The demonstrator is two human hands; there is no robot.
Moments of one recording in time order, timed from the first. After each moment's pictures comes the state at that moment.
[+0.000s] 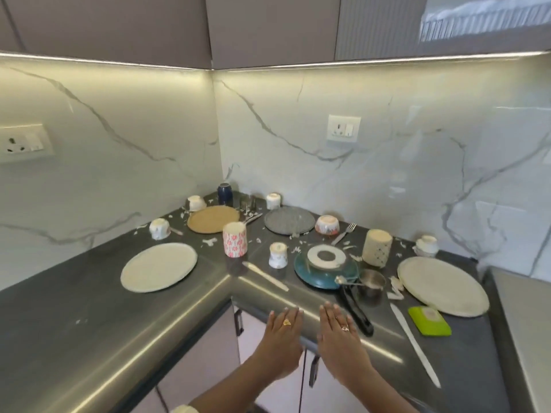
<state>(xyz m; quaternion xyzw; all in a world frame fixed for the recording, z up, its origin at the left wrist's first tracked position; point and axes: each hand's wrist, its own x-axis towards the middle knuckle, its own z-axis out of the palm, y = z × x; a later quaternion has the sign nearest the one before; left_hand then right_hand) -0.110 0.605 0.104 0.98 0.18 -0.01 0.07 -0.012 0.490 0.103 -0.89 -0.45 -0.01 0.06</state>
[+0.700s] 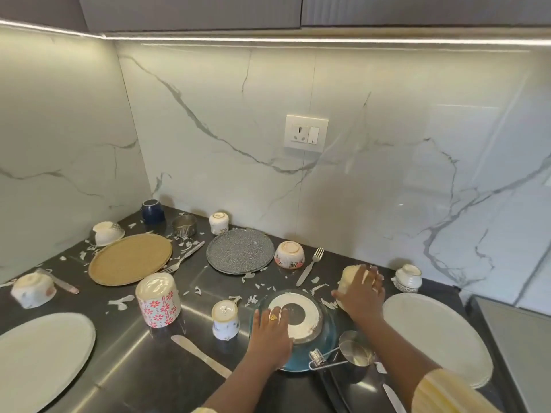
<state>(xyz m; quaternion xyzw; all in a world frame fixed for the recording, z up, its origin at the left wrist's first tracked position) 0.137 0.722 0.093 0.98 0.18 -0.06 0.08 0.288 0.594 0.140 -0.98 -0.11 0.01 0.13</state>
